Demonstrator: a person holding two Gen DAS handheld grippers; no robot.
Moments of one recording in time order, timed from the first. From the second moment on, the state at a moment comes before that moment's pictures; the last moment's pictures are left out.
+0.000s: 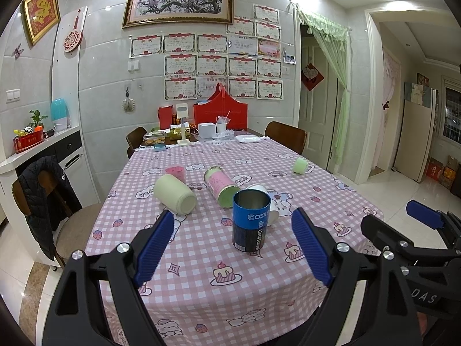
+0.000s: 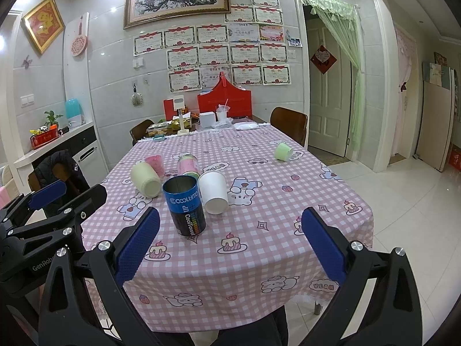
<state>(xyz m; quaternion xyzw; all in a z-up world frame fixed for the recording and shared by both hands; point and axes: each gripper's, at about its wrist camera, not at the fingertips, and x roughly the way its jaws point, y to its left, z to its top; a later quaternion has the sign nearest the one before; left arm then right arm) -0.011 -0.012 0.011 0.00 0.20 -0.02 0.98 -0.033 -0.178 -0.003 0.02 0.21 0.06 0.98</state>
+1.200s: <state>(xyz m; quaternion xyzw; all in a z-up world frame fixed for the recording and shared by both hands) -0.011 -0.015 0.009 0.01 0.20 -0.02 0.98 -0.032 -0.180 -0.003 0.02 0.21 0.06 0.98</state>
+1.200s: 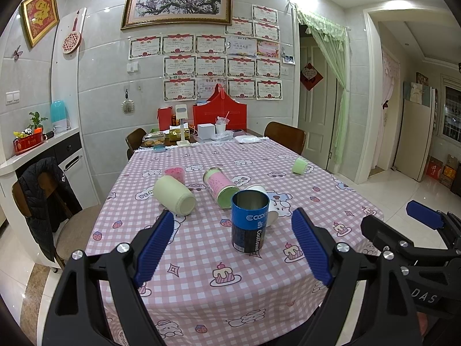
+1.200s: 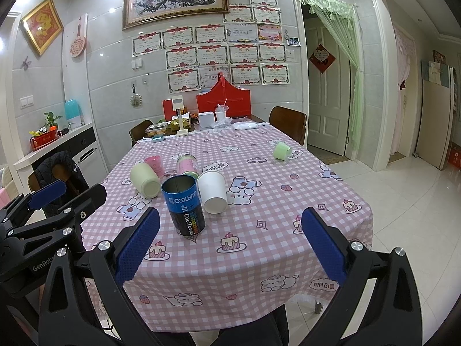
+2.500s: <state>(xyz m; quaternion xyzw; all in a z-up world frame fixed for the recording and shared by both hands) -0.010 -0.016 0.005 0.01 0.20 -0.02 0.98 -0.033 -0.185 -0.006 0.03 0.21 0.06 0.98</state>
